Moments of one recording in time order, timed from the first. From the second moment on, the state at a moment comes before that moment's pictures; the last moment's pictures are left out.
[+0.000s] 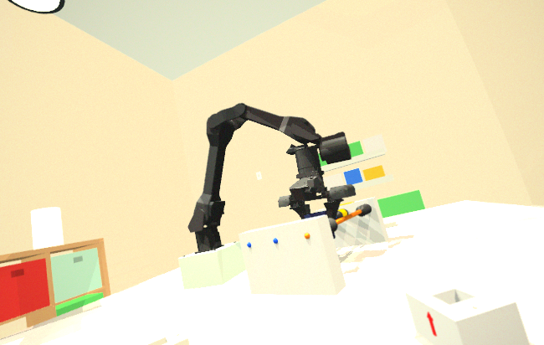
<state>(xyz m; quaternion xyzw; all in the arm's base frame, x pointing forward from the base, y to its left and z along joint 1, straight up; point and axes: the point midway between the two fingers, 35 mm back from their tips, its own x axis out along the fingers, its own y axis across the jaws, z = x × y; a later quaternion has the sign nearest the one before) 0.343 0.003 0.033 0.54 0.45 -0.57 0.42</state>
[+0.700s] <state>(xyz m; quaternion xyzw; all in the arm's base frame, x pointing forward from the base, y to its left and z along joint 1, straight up) 0.343 0.003 0.033 0.55 0.45 -0.57 0.42</state>
